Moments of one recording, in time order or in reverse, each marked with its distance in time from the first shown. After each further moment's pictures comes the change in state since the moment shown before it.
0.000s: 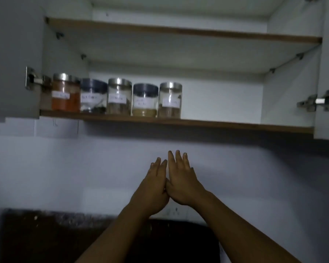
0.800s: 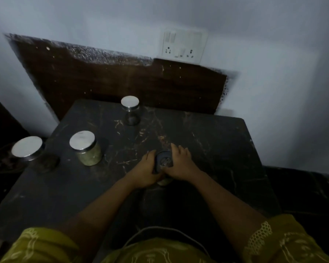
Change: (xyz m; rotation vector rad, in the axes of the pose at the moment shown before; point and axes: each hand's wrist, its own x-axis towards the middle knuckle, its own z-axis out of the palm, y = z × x) left_hand -0.352 -0.049 0.175 -0.342 -0.688 -0.570; right_hand -0.295 0.016 0.263 0.261 -0.761 0.361
